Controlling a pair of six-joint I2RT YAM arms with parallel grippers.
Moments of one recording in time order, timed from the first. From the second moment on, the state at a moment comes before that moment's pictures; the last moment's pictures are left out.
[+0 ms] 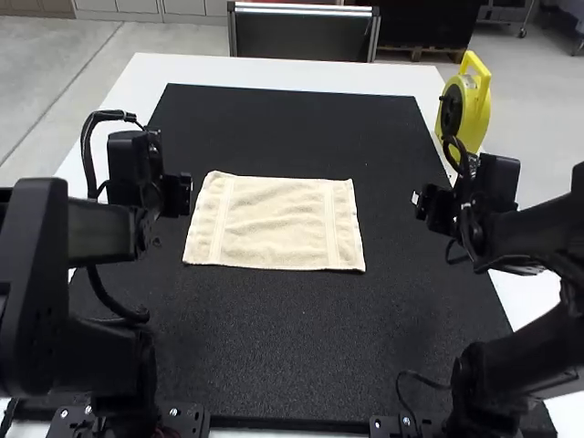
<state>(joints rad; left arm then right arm) 0.14 1.09 0.32 0.39 -0.03 0.10 -0.15 1.22 0.36 0.35 -0.24 0.10</state>
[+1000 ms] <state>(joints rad) 0.14 1.42 0.38 0.59 0.08 0.08 0.01 1.41 0.41 0.49 -0.29 -0.02</state>
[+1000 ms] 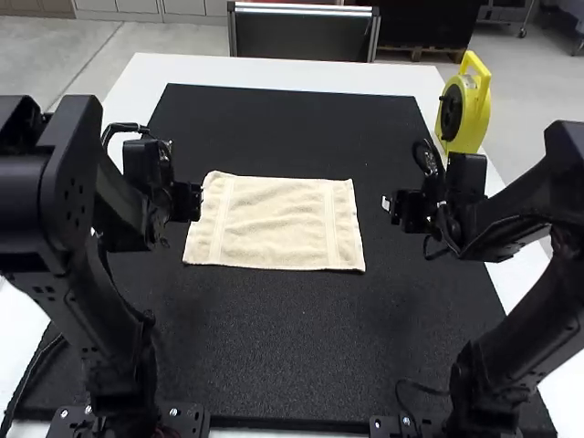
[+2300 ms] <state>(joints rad) 0.15 1.67 0.63 0.56 0.12 0.18 0.07 1.74 0.61 0.60 -0.32 0.05</state>
